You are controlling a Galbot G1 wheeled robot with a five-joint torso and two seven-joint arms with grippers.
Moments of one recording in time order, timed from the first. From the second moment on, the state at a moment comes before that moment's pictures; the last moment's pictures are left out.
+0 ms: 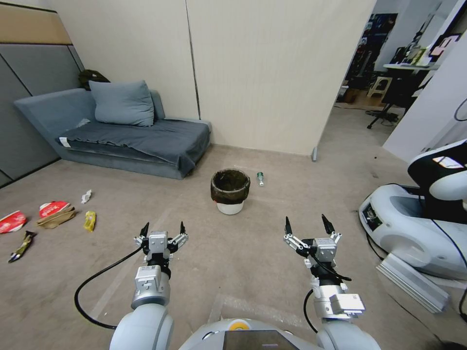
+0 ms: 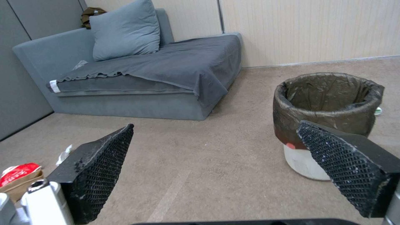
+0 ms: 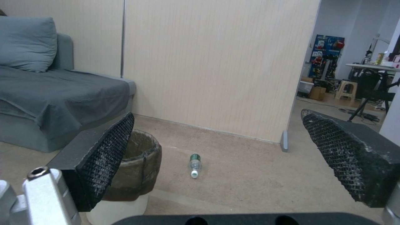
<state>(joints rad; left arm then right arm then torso) 1.75 -1.51 -0.41 -2.50 0.19 0.40 -0.24 -1.91 1.61 0.44 2.50 -0.25 0.07 0.05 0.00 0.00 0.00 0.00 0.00</state>
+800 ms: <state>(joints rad) 1.76 -1.50 -0.40 -2.50 0.19 0.40 -0.24 -1.91 1.61 0.44 2.50 -0.25 0.07 0.04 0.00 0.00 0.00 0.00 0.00</state>
